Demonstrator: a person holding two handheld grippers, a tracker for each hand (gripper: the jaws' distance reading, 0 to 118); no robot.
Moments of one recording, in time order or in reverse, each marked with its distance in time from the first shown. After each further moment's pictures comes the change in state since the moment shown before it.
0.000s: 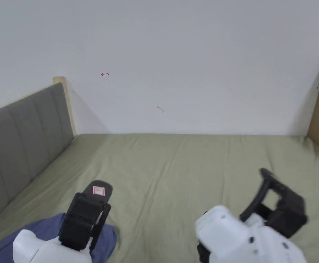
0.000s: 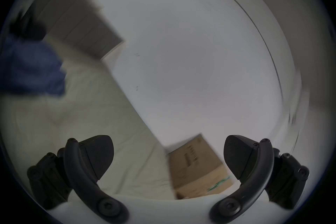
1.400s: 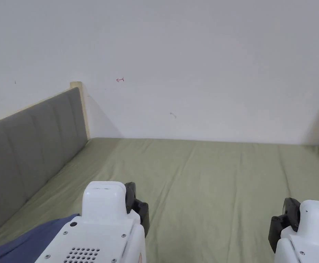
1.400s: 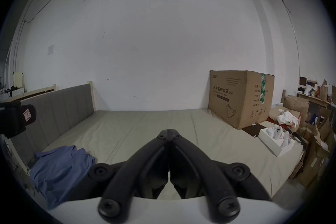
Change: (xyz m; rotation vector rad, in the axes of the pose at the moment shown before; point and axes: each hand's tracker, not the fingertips) left arm 0.089 -0.025 0.003 -0.072 0.109 -1.229; right arm 0.055 -0.037 0.003 -0.219 0.031 -1.082
